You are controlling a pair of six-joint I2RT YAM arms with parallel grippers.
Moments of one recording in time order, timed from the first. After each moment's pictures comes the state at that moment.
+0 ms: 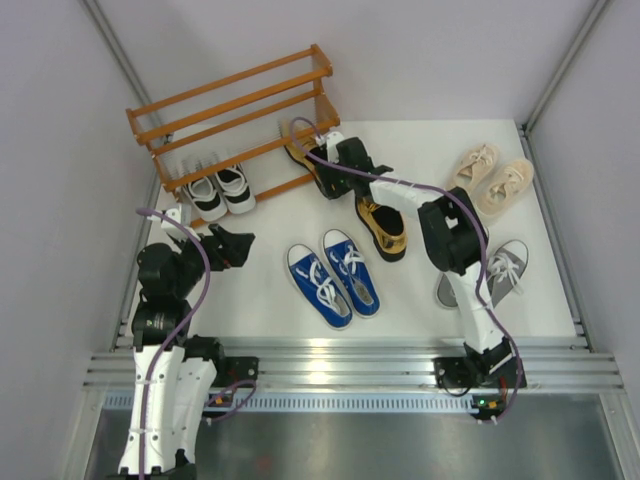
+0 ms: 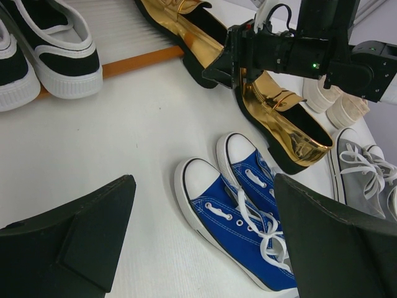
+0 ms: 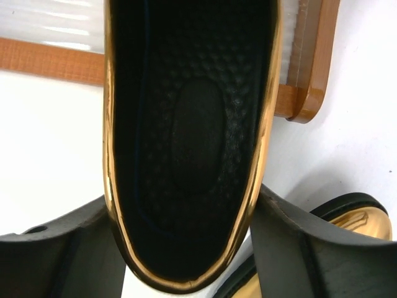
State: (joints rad) left arm 0.04 0.46 0.60 -0.35 0.41 -0.42; right arm 0.59 2.29 1.76 -0.12 -0.02 -0.07
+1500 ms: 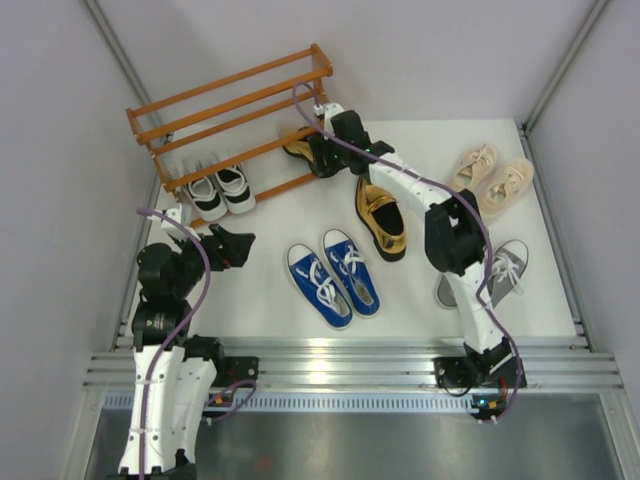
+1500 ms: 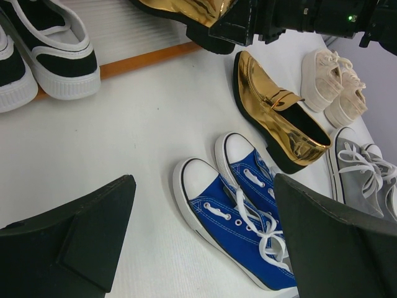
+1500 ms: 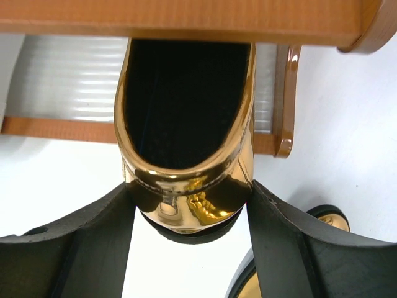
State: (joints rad) left arm 0.04 0.46 0.60 -0.35 0.41 -0.42; right arm 0.60 2.29 2.04 -0.34 0.00 0.06
